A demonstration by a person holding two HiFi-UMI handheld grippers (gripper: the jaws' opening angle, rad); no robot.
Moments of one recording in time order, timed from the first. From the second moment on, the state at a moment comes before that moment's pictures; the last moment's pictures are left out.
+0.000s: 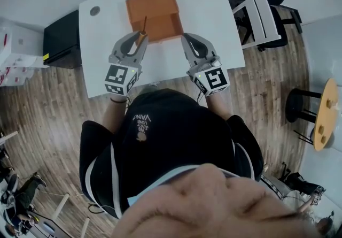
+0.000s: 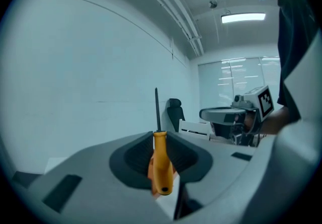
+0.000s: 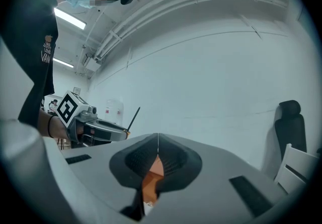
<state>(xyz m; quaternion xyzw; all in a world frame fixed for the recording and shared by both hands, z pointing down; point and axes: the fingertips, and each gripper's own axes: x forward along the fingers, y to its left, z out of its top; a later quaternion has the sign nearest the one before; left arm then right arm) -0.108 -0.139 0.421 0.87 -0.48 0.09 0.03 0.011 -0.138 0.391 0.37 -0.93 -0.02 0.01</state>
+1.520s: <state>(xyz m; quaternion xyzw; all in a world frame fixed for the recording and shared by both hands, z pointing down) -0.121 -0.123 0.431 0.87 -0.48 0.08 0.04 -0.001 -0.145 0.416 0.37 -0.93 0.00 0.04</state>
